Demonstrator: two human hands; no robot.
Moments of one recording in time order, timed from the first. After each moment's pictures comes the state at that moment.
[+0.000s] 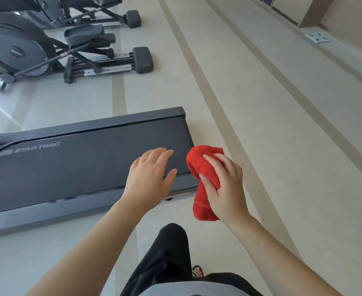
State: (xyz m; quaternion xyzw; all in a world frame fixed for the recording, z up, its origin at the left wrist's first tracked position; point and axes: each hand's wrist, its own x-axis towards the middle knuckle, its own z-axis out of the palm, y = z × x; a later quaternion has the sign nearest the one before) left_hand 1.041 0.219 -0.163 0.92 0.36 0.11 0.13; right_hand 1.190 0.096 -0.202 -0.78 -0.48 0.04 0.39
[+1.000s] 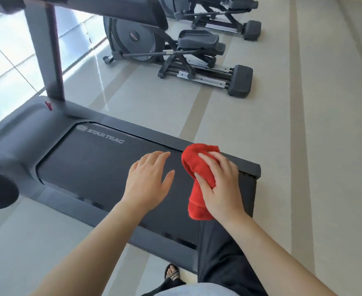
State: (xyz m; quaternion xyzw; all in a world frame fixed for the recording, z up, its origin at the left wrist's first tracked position) left_hand 1.023 0.622 -0.172 0.76 0.62 0.14 0.11; right_hand 1.207 0.601 -0.188 -0.62 -0.68 0.15 0.36
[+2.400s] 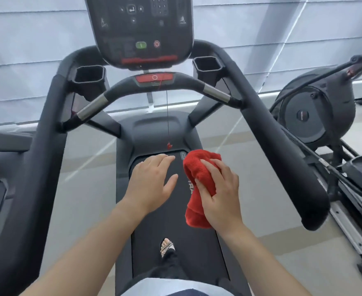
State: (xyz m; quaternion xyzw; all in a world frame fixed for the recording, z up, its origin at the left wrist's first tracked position) left_hand 0.807 0.930 0.014 0.42 0.89 0.17 0.02; right_hand 0.936 1.058 -0.006 -0.25 -0.87 0.35 0.25
